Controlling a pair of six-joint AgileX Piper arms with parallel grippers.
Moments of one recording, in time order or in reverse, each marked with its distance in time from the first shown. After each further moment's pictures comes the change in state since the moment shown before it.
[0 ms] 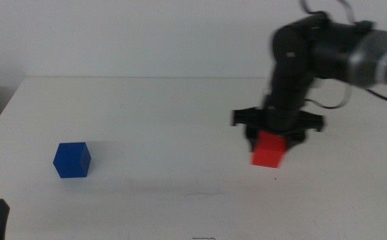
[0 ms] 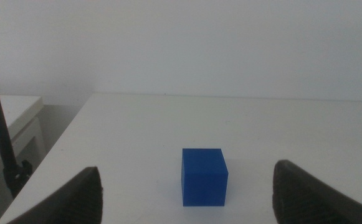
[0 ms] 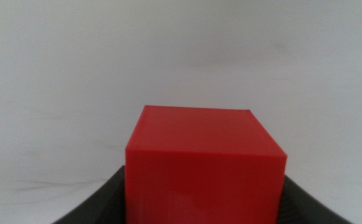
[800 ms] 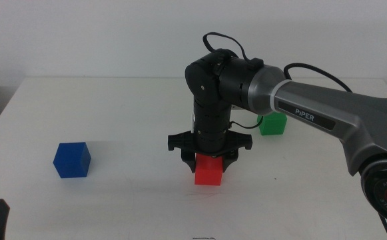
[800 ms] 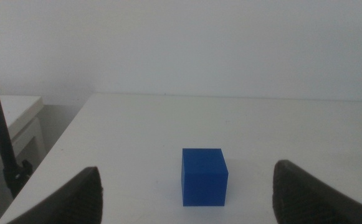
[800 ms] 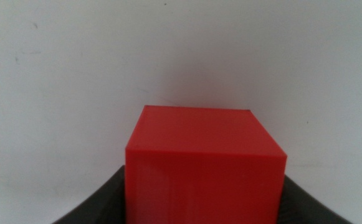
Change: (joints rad) left arm 0.000 0.000 0.000 0.000 0.000 0.000; right arm 0.188 0.297 -0.311 0.029 0.048 0.068
